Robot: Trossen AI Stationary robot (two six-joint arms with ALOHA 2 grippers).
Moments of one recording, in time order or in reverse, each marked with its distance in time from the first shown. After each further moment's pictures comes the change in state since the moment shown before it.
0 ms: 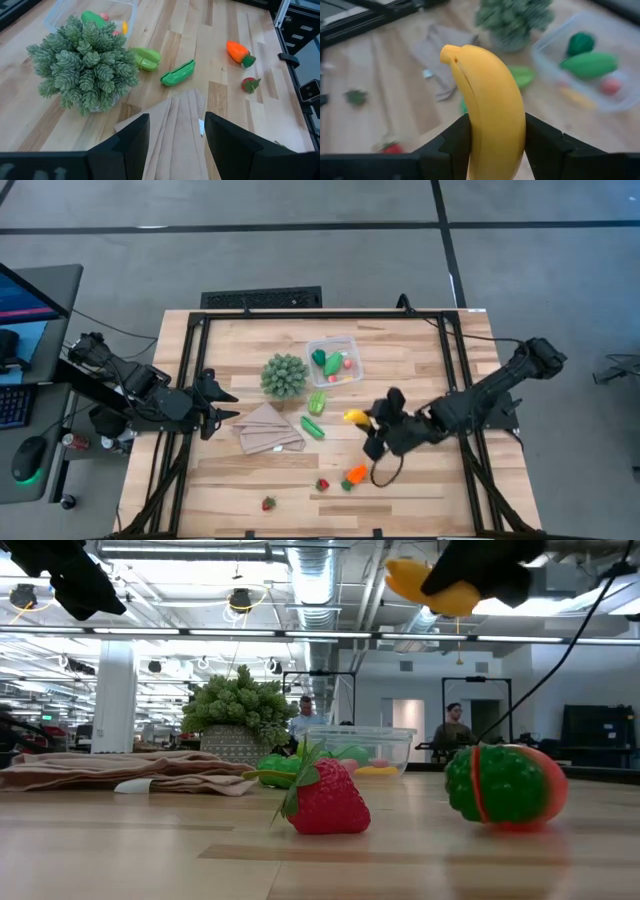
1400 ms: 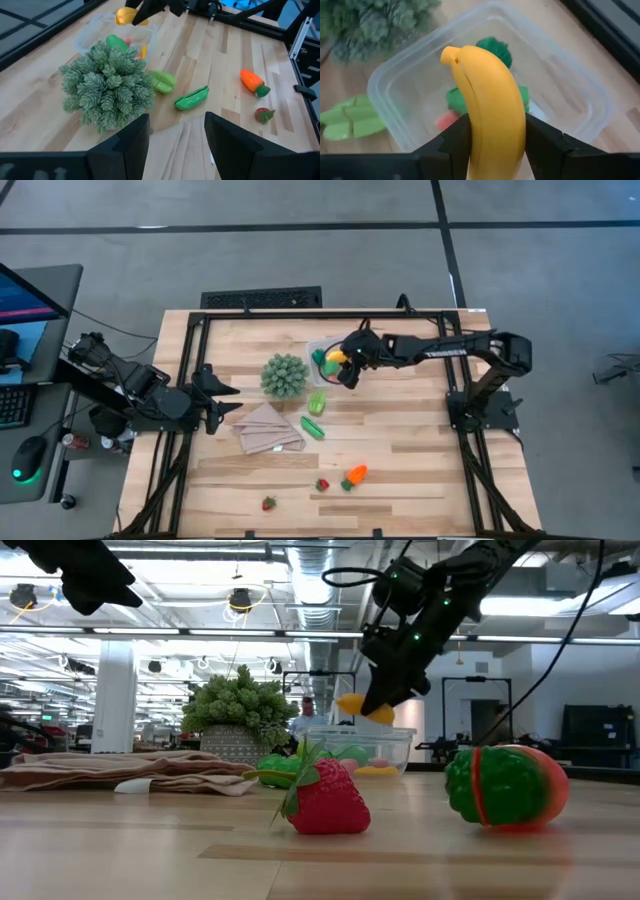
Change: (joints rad) left arm 0.000 0.000 0.000 0.054 -0.136 -0.028; right arm -0.755 0.244 0.000 0.243 -0.504 -0.593
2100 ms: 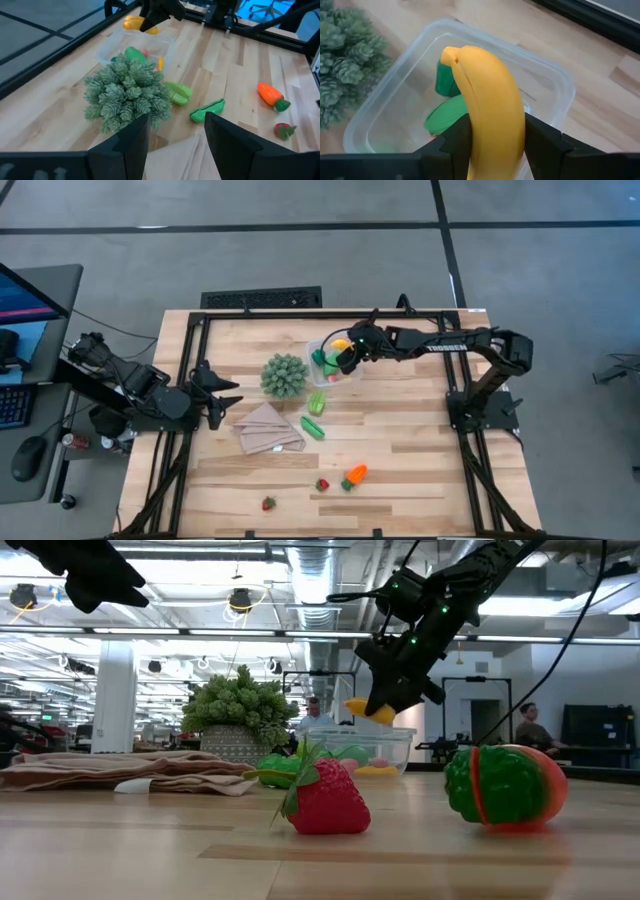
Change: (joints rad) left arm 0.000 0.000 0.000 -0.001 -0.103 0.000; right arm -0.074 -0.003 0.000 -0.012 0.003 0.299
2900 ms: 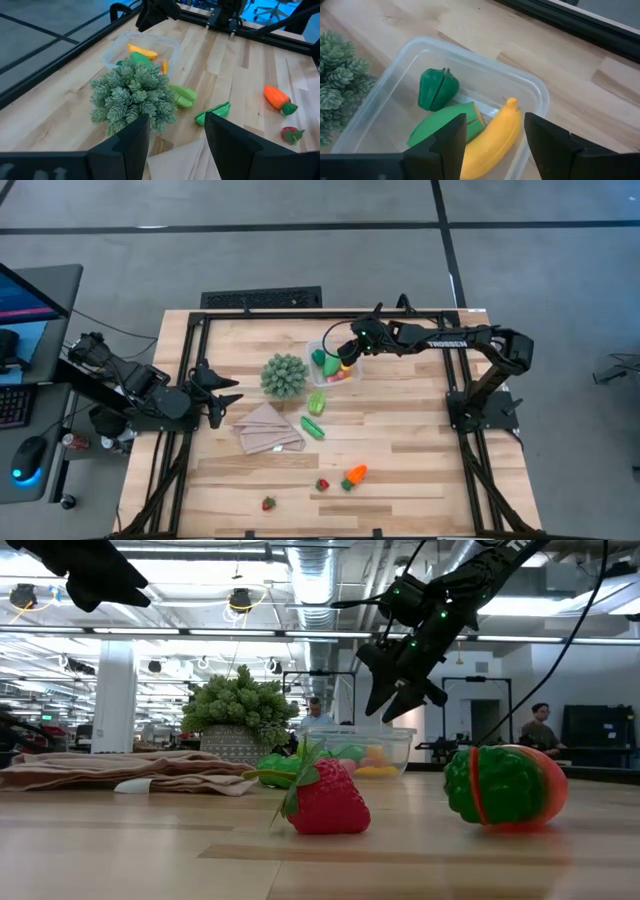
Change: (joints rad) left arm 0.000 0.000 0.000 0.000 -0.028 0.011; right arm -0.057 0.001 0.000 0.020 -0.012 0.020
